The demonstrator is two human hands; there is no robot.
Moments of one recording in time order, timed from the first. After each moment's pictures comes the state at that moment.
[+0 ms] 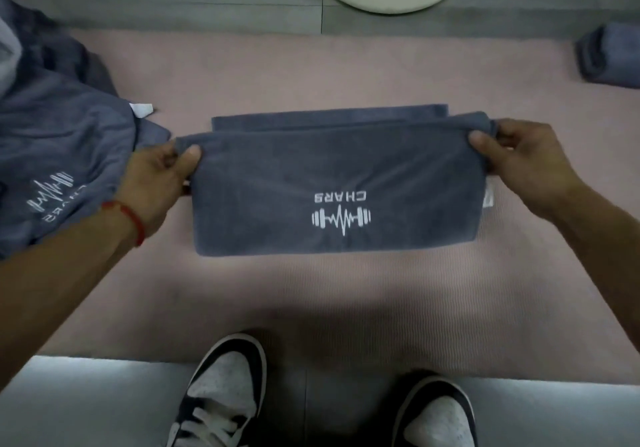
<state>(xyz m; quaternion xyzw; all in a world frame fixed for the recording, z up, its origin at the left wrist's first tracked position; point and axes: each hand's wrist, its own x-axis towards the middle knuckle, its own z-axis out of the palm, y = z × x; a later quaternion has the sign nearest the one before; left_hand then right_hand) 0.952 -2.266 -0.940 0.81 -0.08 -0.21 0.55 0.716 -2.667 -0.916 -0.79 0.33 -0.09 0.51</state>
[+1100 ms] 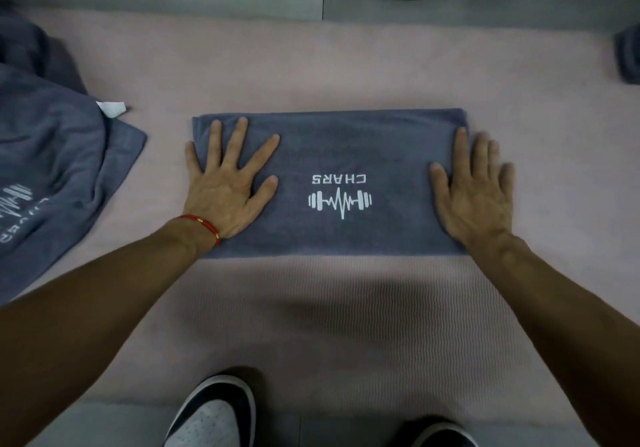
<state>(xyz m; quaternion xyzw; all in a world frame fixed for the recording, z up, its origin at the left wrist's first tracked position) 0.965 -2.335 -1.031 0.92 -0.37 -0.09 0.00 0.753 -2.647 -1.030 -0.94 0.34 0.05 0.08</state>
